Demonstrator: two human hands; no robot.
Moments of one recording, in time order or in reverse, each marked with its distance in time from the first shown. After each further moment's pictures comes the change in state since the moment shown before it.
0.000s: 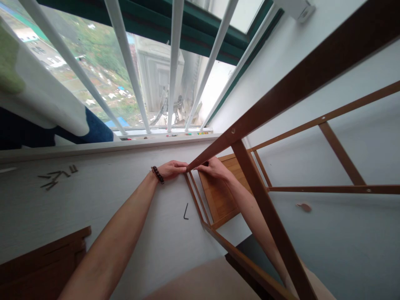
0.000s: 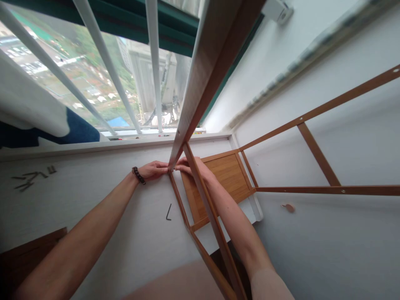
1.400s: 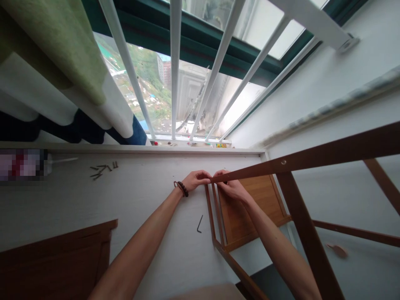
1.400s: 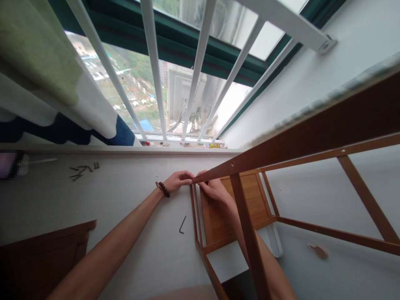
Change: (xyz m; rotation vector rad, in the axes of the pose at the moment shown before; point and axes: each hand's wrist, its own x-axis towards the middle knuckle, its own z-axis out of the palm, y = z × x) left_hand -0.008 -0.009 0.024 0.030 0.382 0.167; right_hand -0.005 -0.010 0.014 -0.099 0.031 -0.056
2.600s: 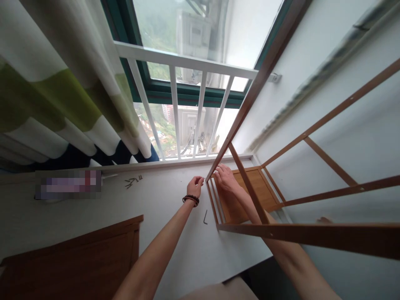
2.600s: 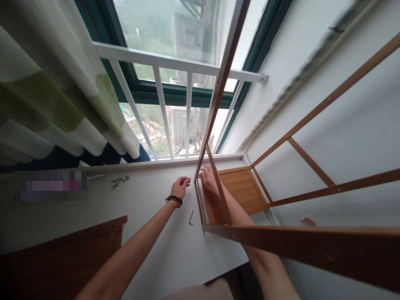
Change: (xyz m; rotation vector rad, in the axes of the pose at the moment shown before) left_hand -0.045 0.013 0.056 0.311 0.682 0.215; right_hand -0.028 -0.013 0.005 -0.380 0.313 -0.120
